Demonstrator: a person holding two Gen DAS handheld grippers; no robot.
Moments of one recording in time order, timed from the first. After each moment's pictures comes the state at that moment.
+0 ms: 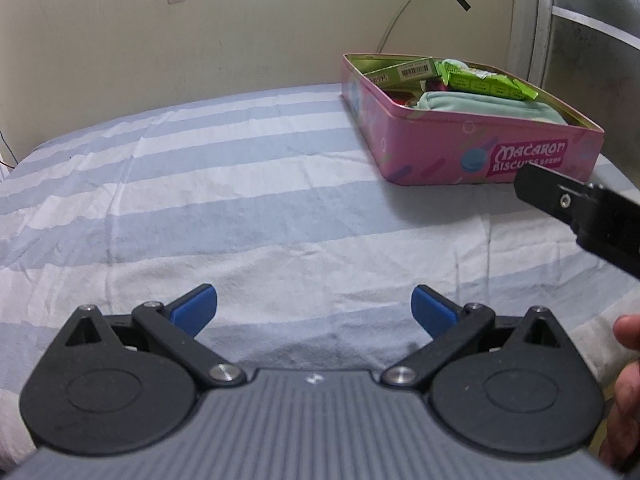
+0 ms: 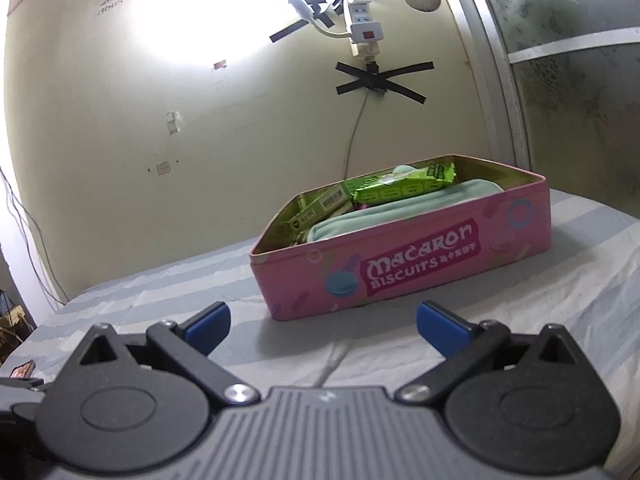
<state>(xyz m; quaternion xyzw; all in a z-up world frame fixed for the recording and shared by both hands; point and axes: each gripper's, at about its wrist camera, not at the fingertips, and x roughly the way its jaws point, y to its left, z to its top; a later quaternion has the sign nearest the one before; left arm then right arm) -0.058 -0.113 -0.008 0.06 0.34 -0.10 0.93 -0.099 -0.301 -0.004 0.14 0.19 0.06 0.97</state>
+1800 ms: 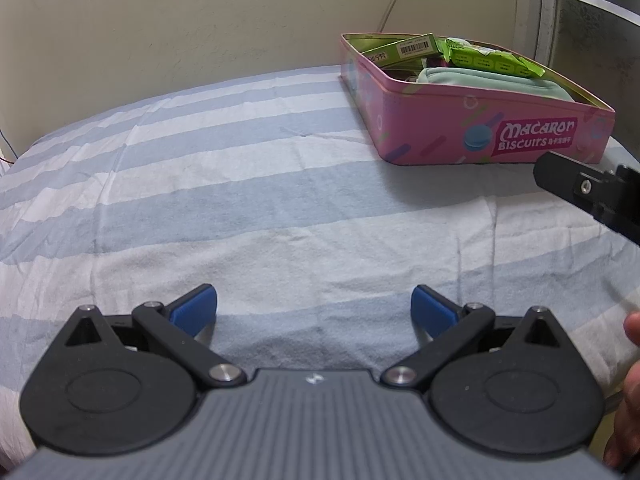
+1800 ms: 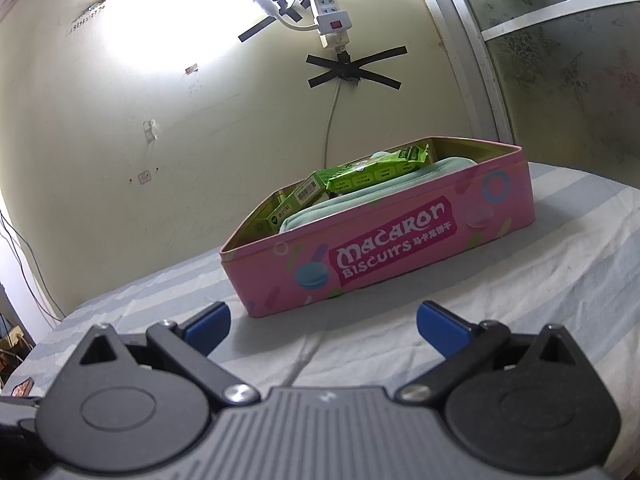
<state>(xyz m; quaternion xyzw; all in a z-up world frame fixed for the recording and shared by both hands) -0.052 -0.121 -0.017 0.08 0.36 -0.09 0.93 -0.093 -0.321 -0.019 0.17 0.20 0.05 0.96</state>
